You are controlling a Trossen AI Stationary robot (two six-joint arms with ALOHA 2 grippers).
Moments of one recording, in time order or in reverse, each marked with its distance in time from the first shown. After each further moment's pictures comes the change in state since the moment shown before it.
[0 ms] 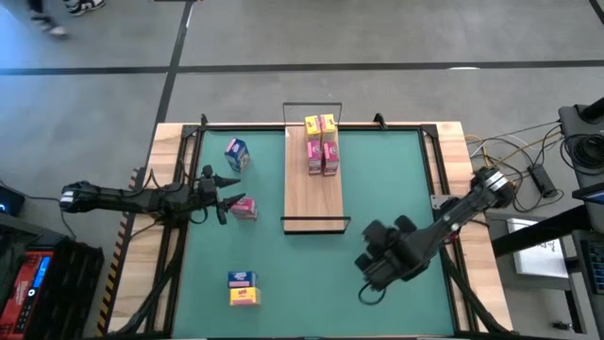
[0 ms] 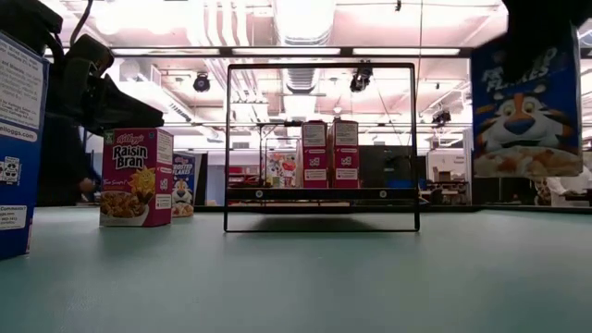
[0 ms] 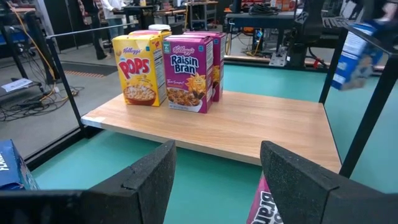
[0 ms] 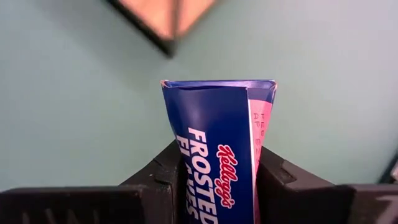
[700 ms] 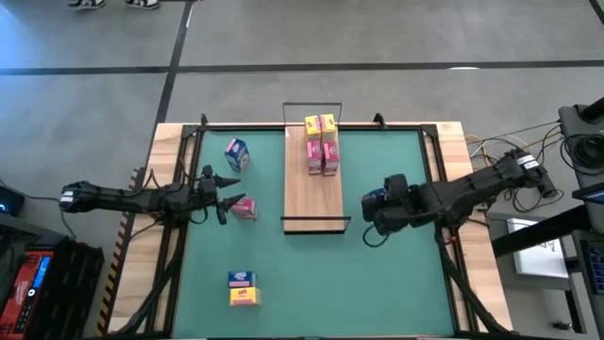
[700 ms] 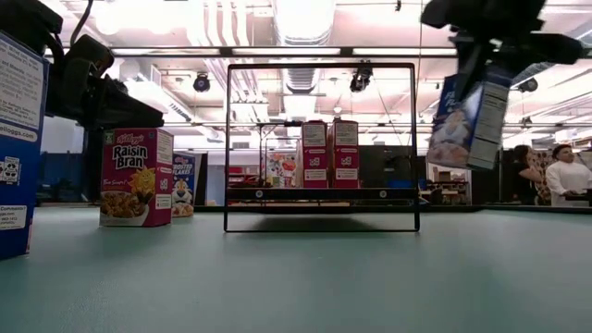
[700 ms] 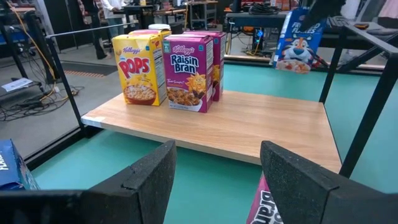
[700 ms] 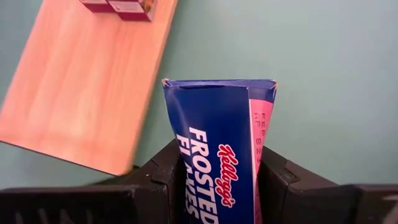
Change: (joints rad) left arm 0.000 0.002 0.000 -0.001 0.000 0.000; right arm -0.300 -0.337 -0.280 0.156 0.110 0.187
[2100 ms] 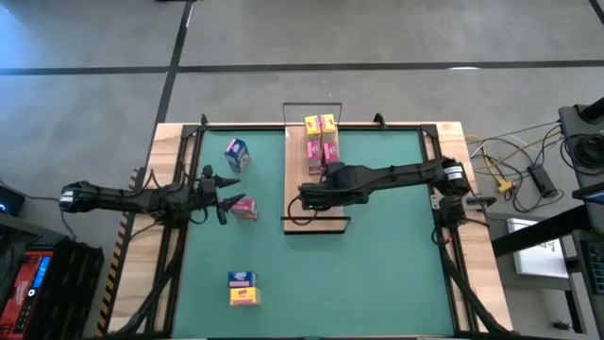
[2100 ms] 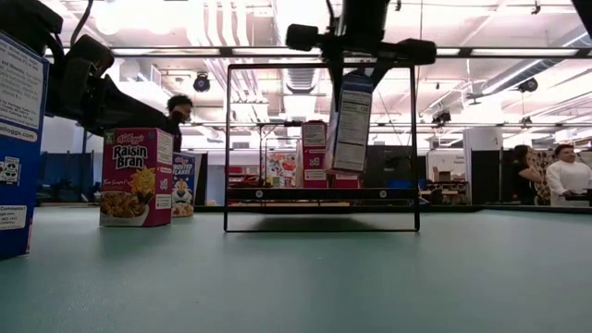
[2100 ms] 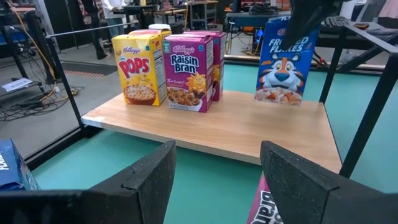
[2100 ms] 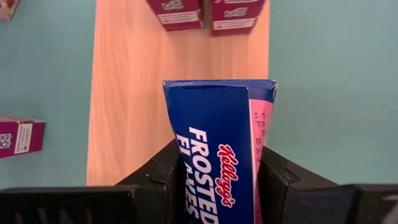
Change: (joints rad) left arm 0.000 0.002 0.000 0.002 0.000 0.000; right arm -0.246 0.640 0.733 -0.106 -0.141 -0.049
